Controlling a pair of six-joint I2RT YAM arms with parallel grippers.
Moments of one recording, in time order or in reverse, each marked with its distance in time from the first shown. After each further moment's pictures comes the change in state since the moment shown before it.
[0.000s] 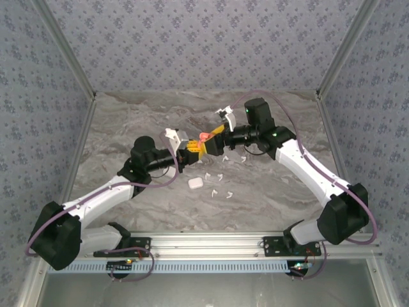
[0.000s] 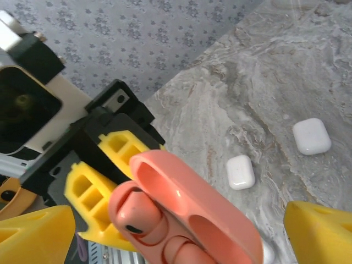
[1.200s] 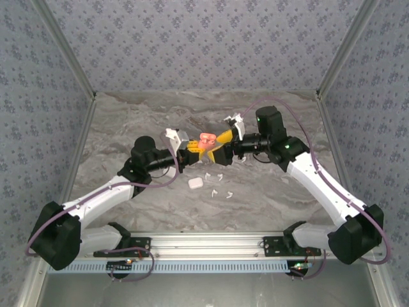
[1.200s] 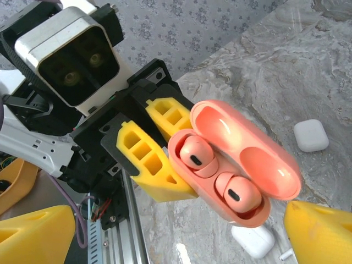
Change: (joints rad) left arm -0.001 0.000 0.003 -0.006 0.000 0.000; right arm -0.006 -0.172 -0.115 -0.008 0.007 -0.044
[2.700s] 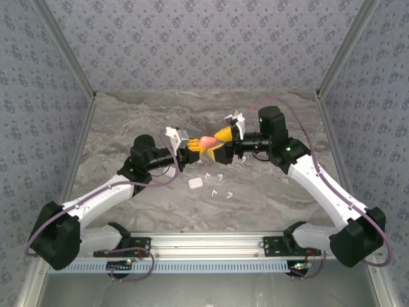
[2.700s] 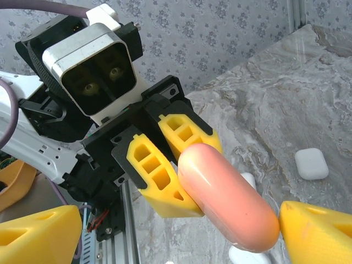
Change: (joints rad) left arm -0.002 0.001 0.023 0.006 0.016 0.000; right arm 0.006 -0.023 -0.020 0.098 -0.015 0.002
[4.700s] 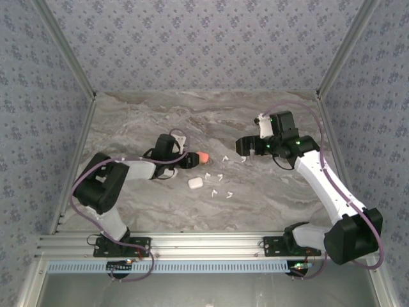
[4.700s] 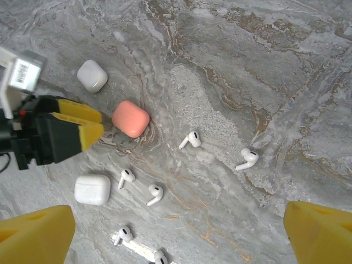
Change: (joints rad) left arm 0.108 0.515 0.088 -0.220 -0.230 -0.373; right arm -0.197 0.018 -0.006 -0.405 0.565 0.080
